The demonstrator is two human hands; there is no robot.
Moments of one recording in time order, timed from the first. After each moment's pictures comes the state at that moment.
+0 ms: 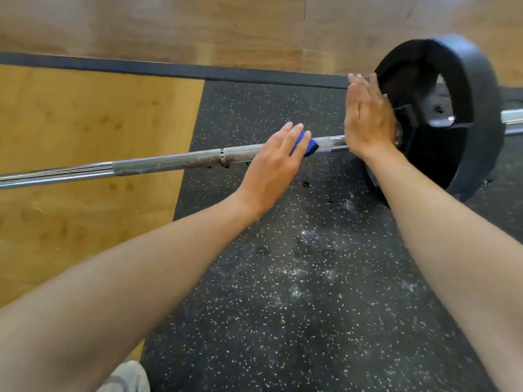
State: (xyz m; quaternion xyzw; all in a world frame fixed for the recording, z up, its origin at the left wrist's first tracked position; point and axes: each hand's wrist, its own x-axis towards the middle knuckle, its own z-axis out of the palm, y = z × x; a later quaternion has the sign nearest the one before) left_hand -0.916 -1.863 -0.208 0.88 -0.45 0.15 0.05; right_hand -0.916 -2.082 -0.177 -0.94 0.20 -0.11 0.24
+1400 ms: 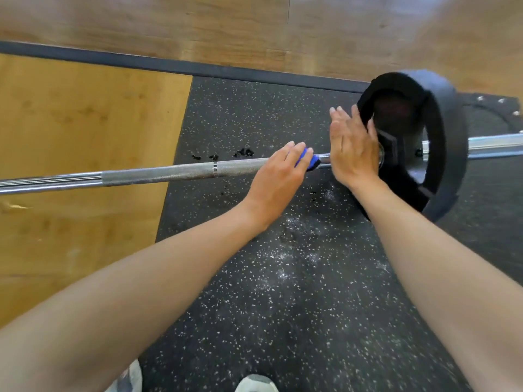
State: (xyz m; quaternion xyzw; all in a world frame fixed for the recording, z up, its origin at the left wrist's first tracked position) left_hand -0.970 -1.872 -0.198 0.87 -0.46 0.13 0.09; right_hand -0.988 -2.061 -0.180 -0.96 0.19 -0.08 0.18
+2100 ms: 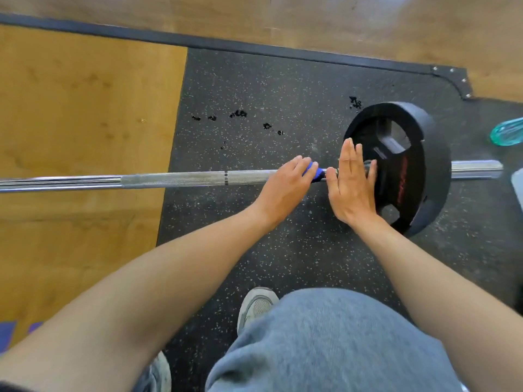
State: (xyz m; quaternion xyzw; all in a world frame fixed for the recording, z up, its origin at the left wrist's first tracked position) left_hand -1.116 -1.823 -0.178 0.83 -0.53 0.04 0.14; right_hand -1.207 -1.989 -0.176 -0.97 0.23 0.00 0.12
